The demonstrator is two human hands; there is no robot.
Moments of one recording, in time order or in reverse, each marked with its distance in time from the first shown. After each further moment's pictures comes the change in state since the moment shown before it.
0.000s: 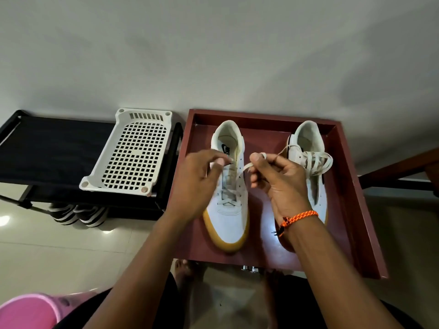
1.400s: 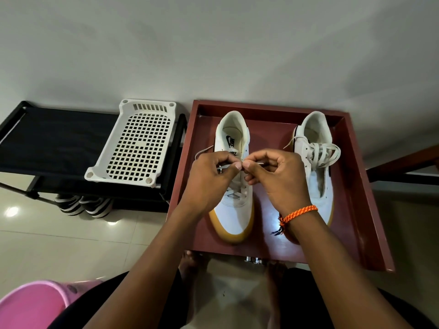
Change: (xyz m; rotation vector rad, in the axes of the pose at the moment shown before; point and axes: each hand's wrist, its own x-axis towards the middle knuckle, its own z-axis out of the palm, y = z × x) left_hand -0.007 -0.006 0.015 -0.116 -0.075 -0.161; right_hand -0.001 0.009 -0.002 -0.466 -0.146 -0.244
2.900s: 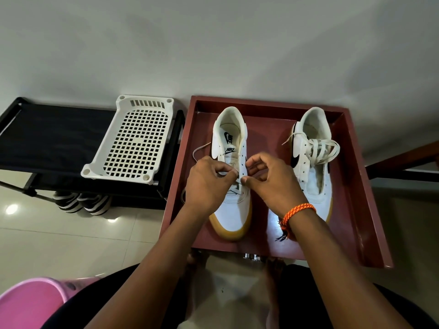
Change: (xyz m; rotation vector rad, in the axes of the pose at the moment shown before) left_hand -0.002 -0.018 0.017 0.175 0.104 -0.183; right_hand -0.004 0.019 -0.007 -0.442 -0.110 0.119
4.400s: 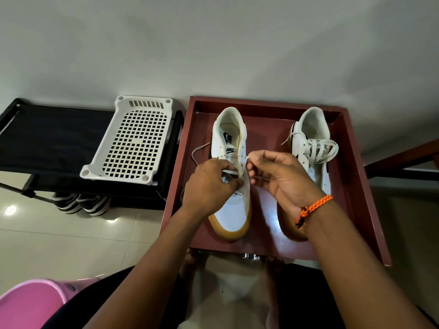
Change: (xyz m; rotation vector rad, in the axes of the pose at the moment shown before) left_hand 0.002 -0.001 -0.002 0.169 -0.138 0.107; right_hand -0.001 -0.024 -0.021 0.890 -0.200 0.229
